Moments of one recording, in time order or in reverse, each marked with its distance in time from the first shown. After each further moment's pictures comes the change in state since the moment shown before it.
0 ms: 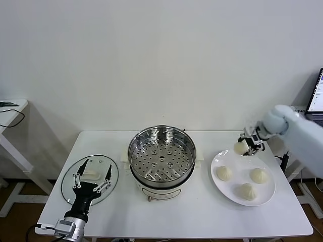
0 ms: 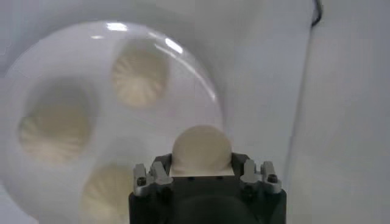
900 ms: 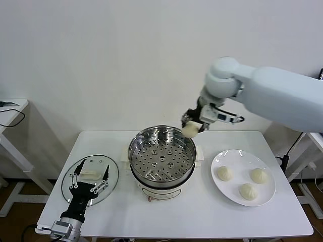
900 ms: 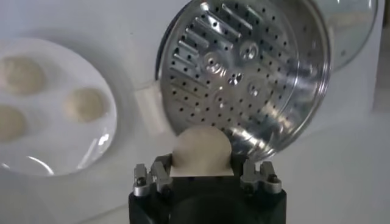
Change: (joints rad) left arm 0.005 0.023 -0.014 -0.002 0.006 -0.002 0.002; right arm 0.446 0.403 -0.421 0.165 0.025 0.409 0.014
